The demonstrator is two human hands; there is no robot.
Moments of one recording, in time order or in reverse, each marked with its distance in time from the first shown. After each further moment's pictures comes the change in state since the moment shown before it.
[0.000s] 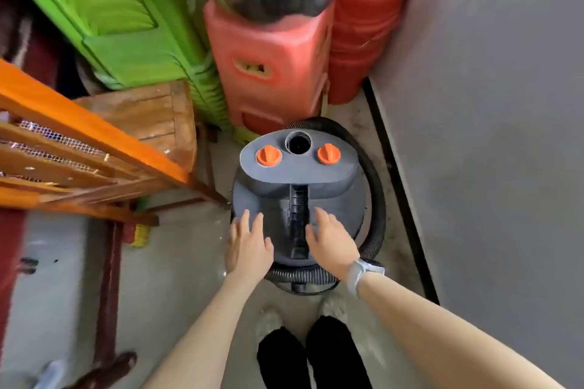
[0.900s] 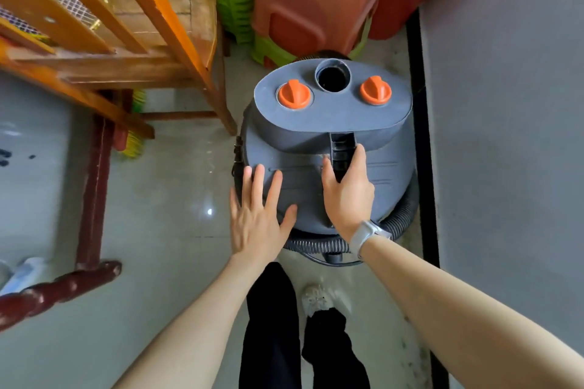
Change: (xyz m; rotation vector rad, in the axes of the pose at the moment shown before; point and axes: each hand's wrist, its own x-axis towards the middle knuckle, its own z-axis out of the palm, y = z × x) left_hand -0.029 -0.098 0.134 0.082 0.446 0.197; right_hand -0.005 -0.003 0.113 0.257 0.401 0.099
